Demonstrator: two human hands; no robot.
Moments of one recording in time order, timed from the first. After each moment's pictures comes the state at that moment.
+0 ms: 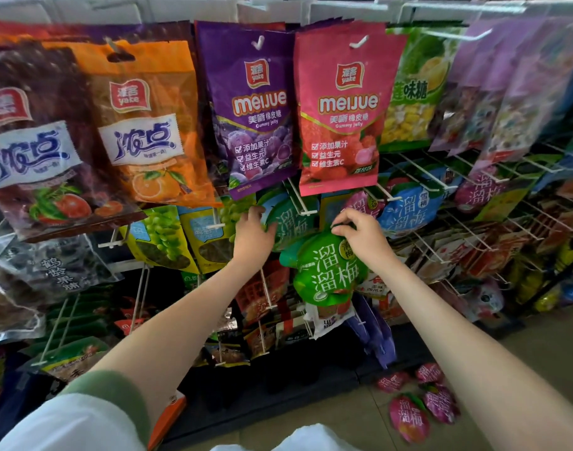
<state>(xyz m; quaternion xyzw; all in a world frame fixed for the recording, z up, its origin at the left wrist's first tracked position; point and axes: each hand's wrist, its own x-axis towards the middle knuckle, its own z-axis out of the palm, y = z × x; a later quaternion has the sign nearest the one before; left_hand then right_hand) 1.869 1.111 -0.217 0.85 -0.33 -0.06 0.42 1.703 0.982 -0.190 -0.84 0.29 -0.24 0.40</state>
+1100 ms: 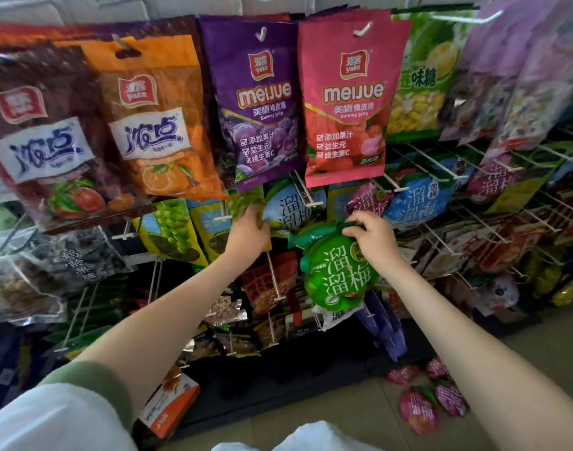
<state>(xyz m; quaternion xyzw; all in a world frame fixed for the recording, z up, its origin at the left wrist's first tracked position) 1.873 1.140 -0.204 0.85 -0.36 -0.11 0.36 1.693 0.990 -0.204 -0.83 0.33 -0.27 0.37</state>
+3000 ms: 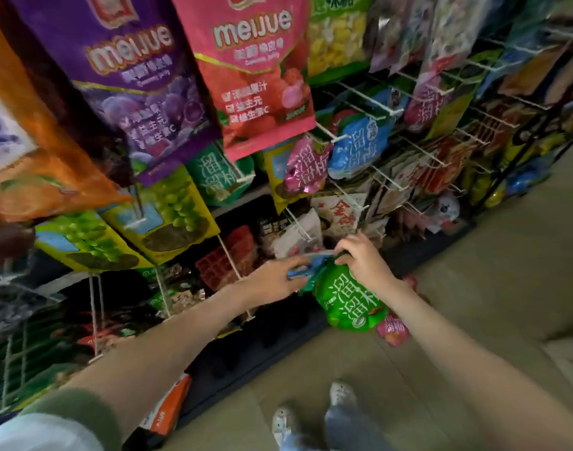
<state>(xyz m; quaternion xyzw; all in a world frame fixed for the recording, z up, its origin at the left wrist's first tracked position) 1.779 1.114 -0.268 0.69 -0.62 -0.34 0.13 1.604 0.990 -0.312 -0.86 0.38 -0.16 0.31</state>
